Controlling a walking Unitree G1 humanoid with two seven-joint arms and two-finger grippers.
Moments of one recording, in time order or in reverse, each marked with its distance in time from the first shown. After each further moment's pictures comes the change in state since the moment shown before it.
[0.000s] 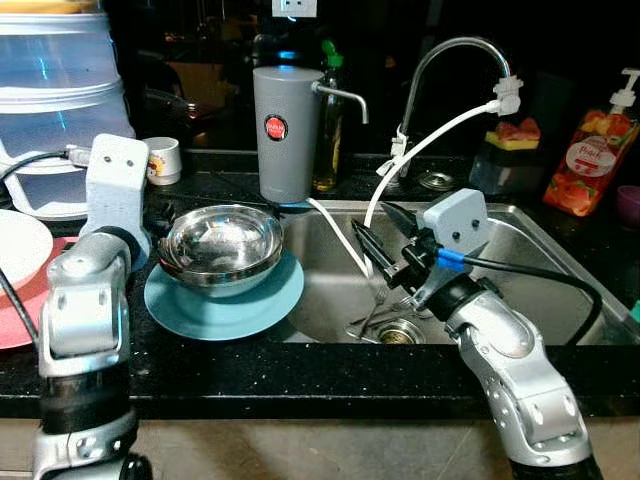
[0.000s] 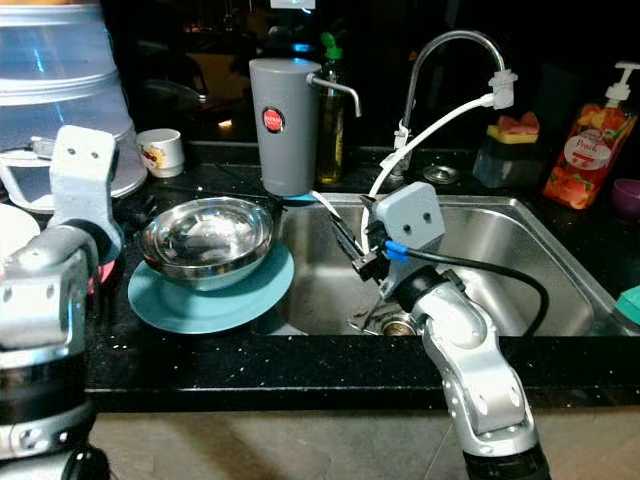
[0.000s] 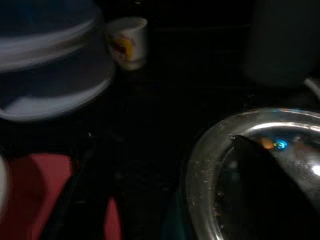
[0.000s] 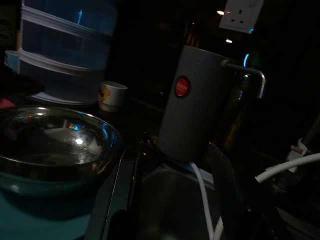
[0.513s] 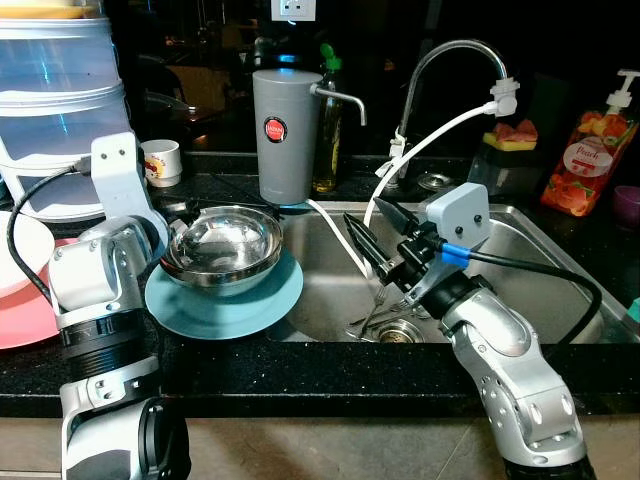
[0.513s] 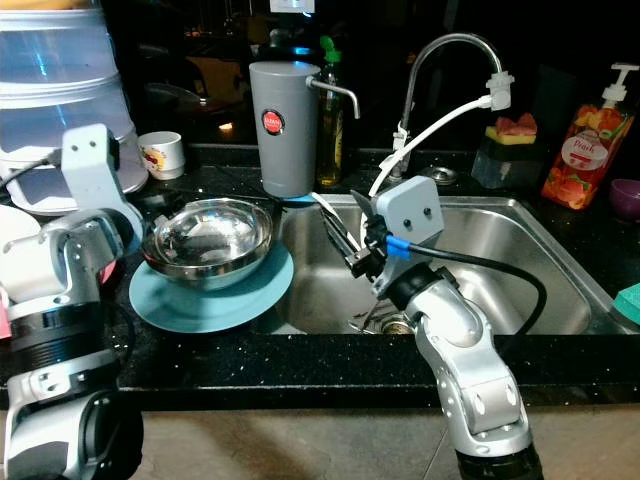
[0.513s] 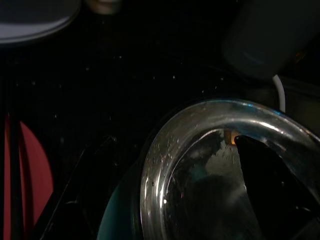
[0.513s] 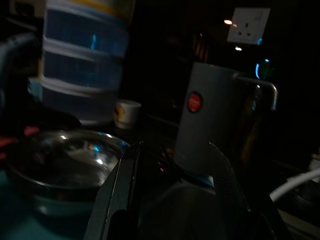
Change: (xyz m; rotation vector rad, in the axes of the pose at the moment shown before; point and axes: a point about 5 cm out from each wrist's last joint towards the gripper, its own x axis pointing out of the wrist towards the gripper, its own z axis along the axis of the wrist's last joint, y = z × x) left arm 0.018 -0.010 -0.004 -0.257 0.201 -0.040; right arm 0.003 0.009 0.009 0.092 -0.058 0.031
